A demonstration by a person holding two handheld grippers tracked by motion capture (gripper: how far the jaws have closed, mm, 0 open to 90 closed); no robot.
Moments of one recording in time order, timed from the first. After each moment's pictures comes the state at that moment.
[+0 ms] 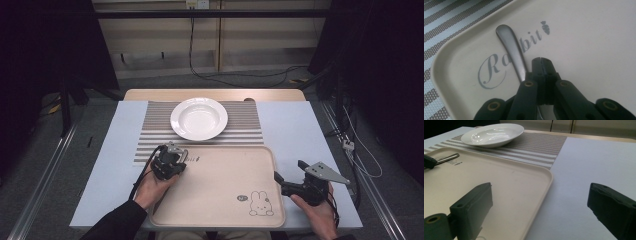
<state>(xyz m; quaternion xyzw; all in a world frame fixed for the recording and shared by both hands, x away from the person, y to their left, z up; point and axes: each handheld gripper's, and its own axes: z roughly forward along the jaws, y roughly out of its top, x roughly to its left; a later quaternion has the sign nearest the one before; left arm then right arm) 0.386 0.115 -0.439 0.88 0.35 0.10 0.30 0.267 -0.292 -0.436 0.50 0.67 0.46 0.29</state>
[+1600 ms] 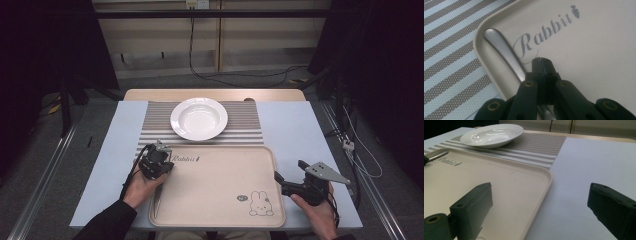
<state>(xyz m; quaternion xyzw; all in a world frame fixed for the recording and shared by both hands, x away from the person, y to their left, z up) 0.387 0.144 -0.435 0.88 0.37 0.12 0.27 0.267 -0.292 -0.435 0.50 0.67 0.46 0.29</state>
